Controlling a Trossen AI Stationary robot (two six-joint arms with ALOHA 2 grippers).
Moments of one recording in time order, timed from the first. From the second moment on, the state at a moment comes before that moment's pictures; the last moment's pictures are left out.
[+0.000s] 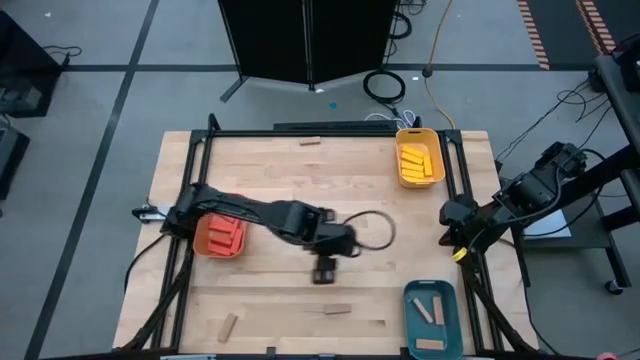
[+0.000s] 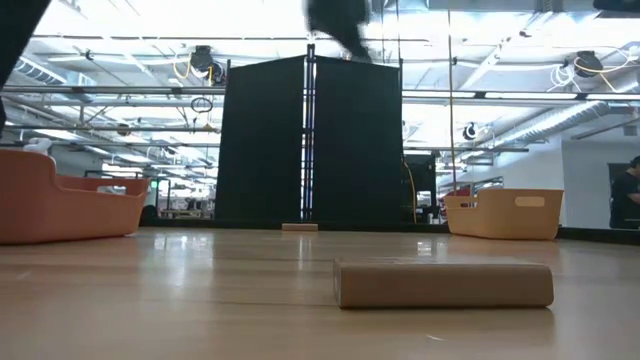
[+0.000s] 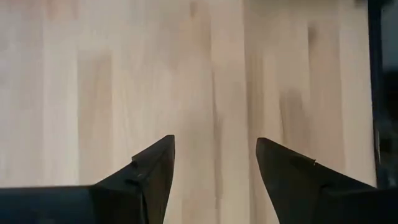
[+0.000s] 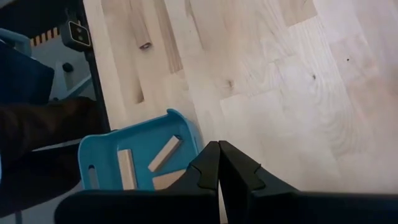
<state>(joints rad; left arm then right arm) -0.24 2.09 2.10 -1.13 -0.02 -0.20 0.64 0.96 1.24 -1.35 0.12 0.98</state>
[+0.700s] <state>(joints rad) -0.61 1.94 1.72 -1.44 0.56 -1.15 0.66 1.11 1.24 -1.21 0.10 0.80</state>
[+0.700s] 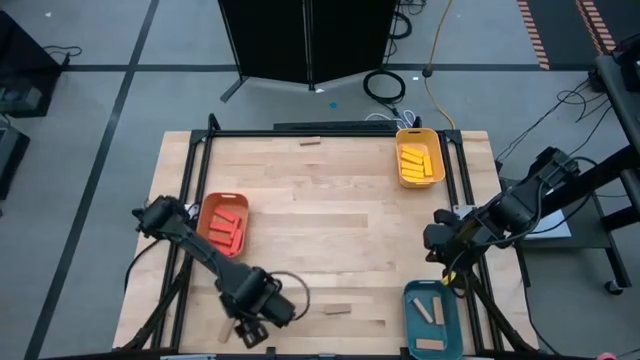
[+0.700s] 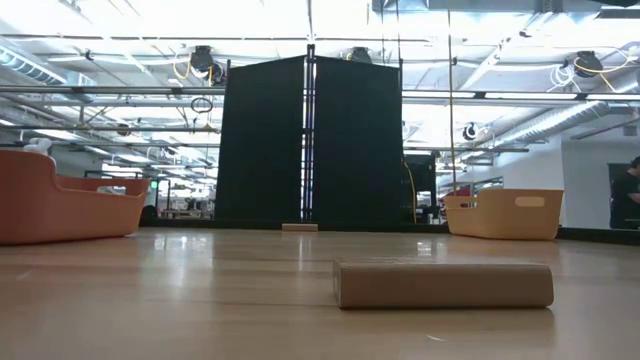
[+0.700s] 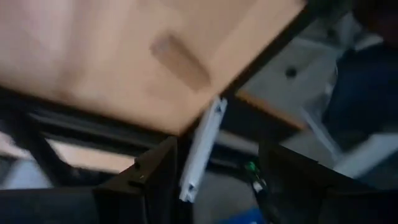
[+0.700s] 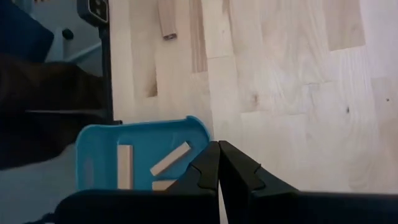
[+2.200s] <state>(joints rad) -0.77 1.93 1.08 -0.62 0.64 -1.67 0.67 1.14 1.24 -1.19 -0.11 0.77</state>
